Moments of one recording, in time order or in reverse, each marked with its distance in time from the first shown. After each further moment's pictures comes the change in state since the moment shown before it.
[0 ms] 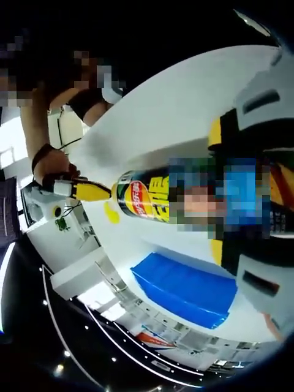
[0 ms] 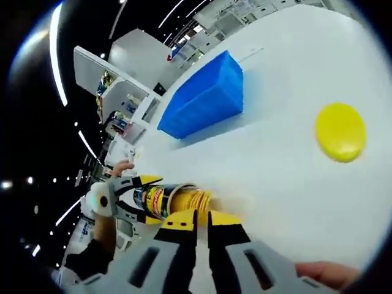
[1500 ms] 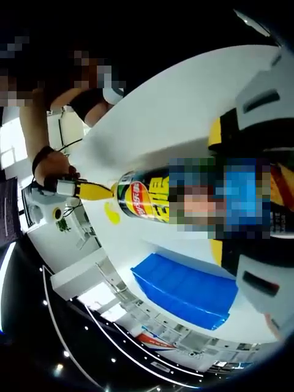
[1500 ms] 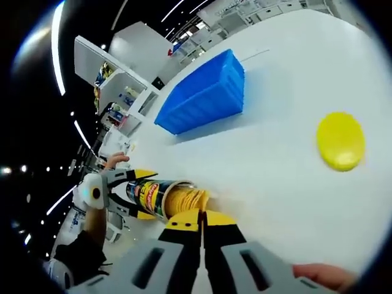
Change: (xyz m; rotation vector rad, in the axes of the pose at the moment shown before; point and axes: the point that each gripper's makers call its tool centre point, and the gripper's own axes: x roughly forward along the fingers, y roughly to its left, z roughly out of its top) left arm 0.001 -0.007 0.004 -0.003 -0.001 -0.011; right arm 0.003 0.011 -0.026 -0.137 0.047 -0.064
